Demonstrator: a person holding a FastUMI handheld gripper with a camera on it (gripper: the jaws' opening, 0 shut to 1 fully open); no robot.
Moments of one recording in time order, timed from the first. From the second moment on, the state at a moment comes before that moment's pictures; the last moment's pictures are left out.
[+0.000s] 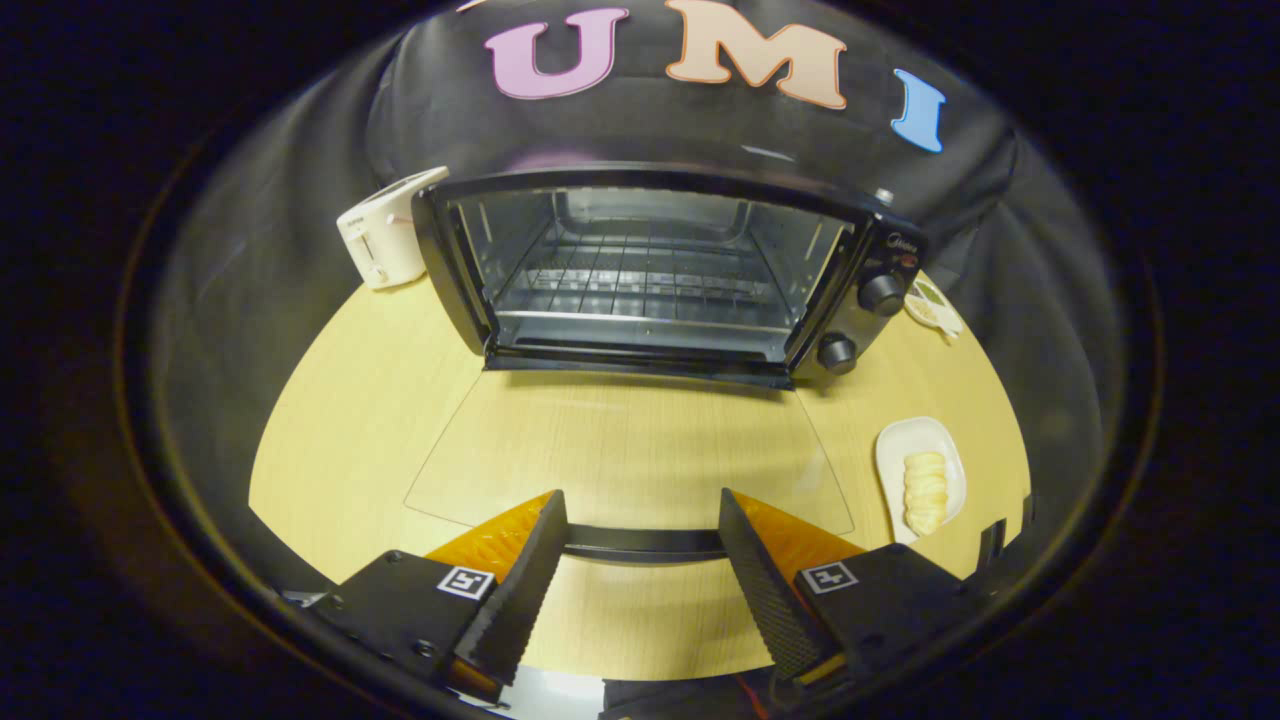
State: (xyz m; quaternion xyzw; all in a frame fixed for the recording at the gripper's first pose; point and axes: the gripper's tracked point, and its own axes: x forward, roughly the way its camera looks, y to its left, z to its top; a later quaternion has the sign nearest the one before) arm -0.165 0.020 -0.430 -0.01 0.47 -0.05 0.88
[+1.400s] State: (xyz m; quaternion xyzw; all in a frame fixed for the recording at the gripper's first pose) arm -0.141 -0.054 -0.420 0.05 0.44 -0.14 0.88
